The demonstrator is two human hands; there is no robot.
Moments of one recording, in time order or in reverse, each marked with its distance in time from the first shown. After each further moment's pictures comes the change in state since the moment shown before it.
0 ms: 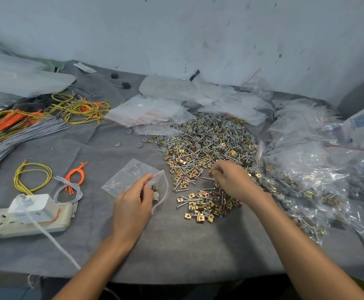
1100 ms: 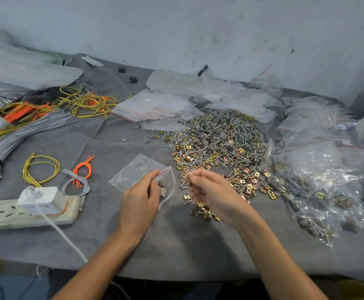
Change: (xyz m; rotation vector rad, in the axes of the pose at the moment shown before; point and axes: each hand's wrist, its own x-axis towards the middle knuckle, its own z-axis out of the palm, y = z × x) left_hand 0.000 0.005 -0.003 0.019 -0.007 -0.004; right_hand -0.045 -0.080 0.025 1.250 -0.263 0.082
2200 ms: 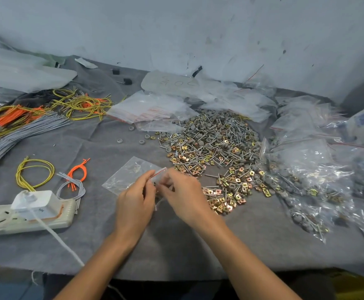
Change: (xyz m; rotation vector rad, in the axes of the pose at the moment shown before) left_hand 0.001 -0.003 0.000 0.008 -0.002 -0.016; right_hand 0.025 0.020 0.050 -0.910 0.217 -0.320
